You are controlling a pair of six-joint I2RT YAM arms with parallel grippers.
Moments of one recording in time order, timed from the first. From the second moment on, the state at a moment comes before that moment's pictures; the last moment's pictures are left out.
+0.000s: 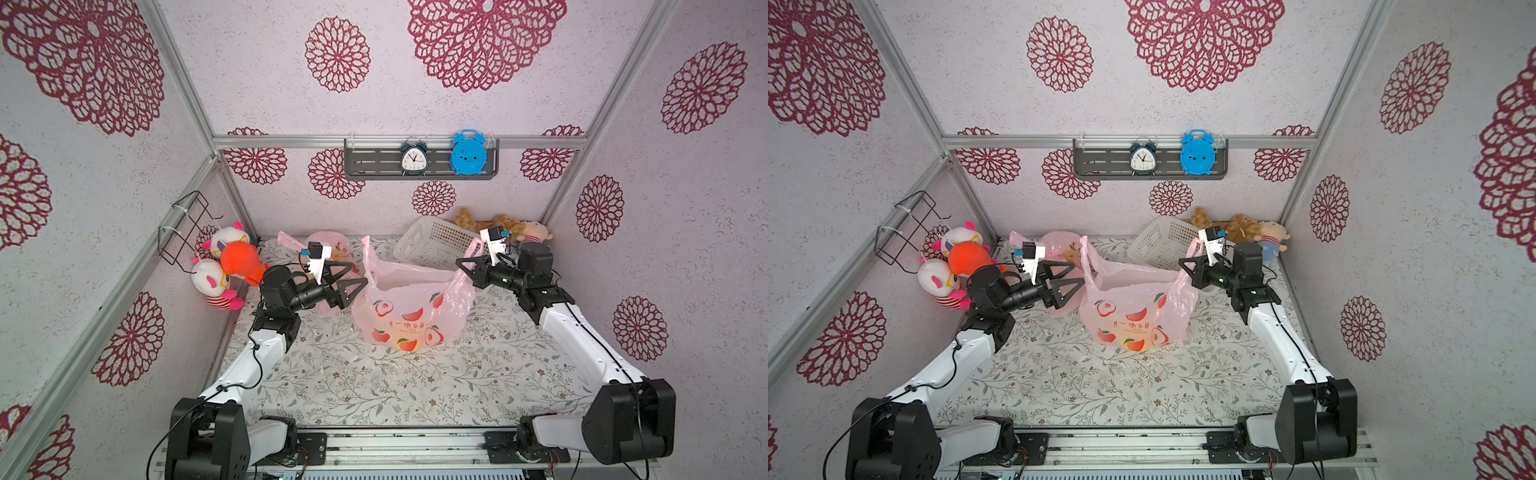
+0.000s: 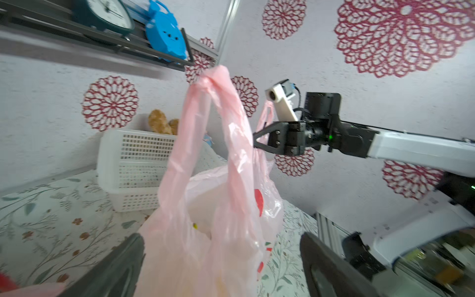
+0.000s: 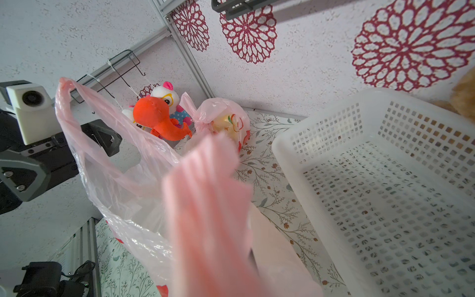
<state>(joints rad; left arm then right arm) -0.11 1.26 0.77 0.52 1.00 -0.37 0.15 1.32 1.05 -0.07 -0.74 0.20</state>
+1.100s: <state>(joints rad) -0.13 1.59 1.09 0.34 1.04 -0.06 0.16 1.35 1.15 -0.15 -0.80 0.18</state>
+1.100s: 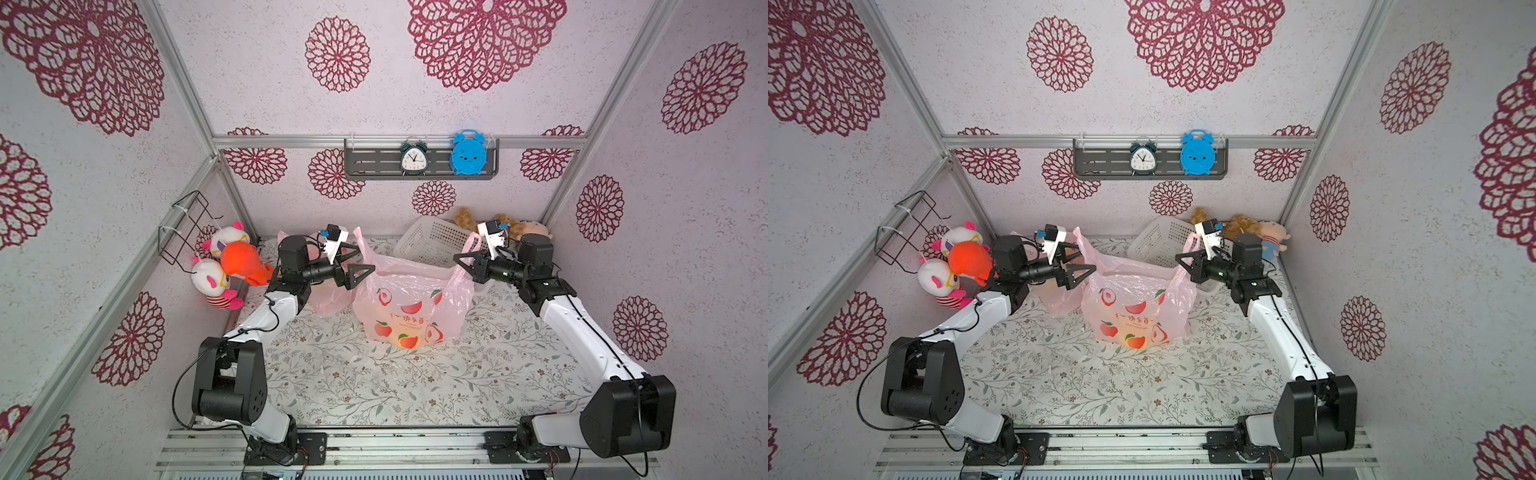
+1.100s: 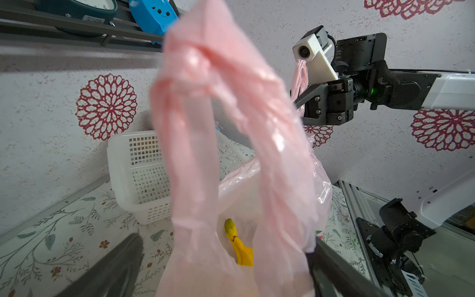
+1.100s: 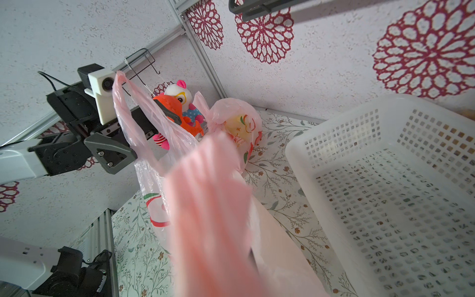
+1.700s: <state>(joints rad) -0.19 1.68 1.18 0.41 0.95 -0.16 0.20 1.38 1.18 -0.21 -0.81 0.15</state>
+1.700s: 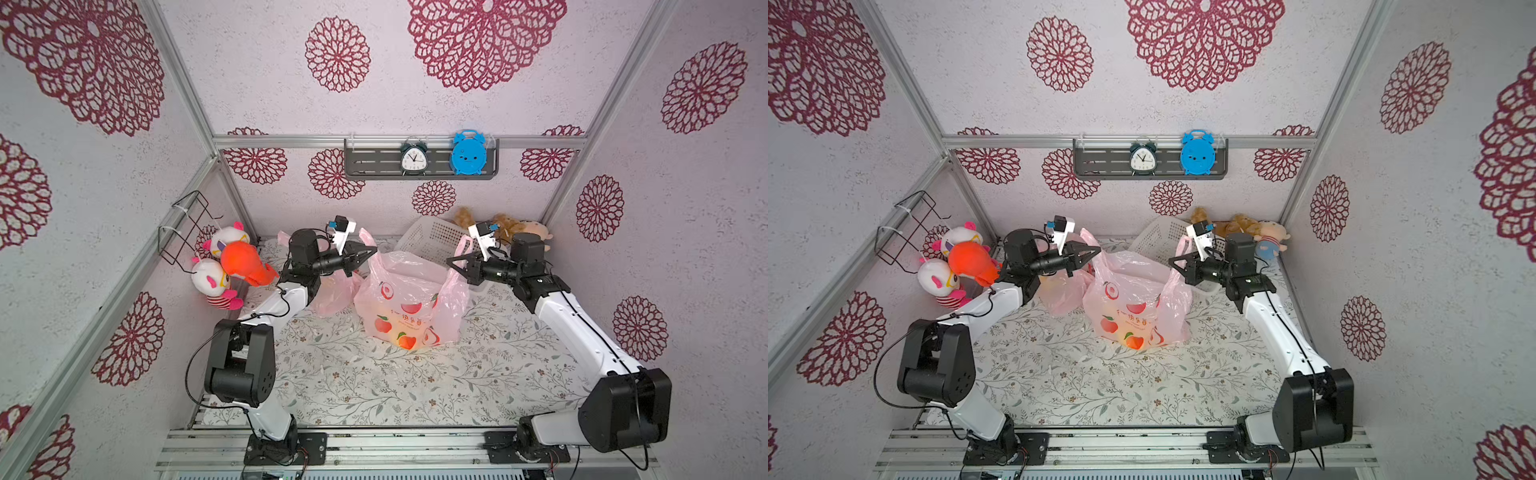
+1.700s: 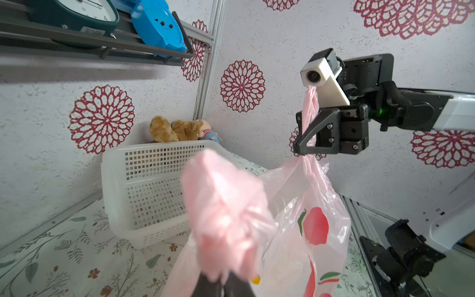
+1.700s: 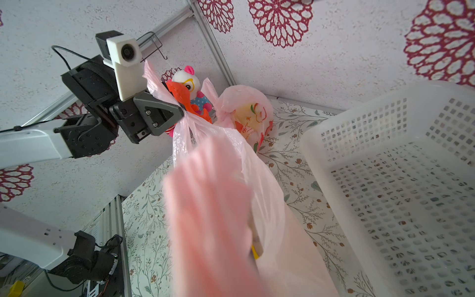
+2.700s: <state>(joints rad) -0.48 1.44 1.69 -0.89 0.02 -0.12 0.28 1.34 1.32 -0.42 -0.82 0.00</state>
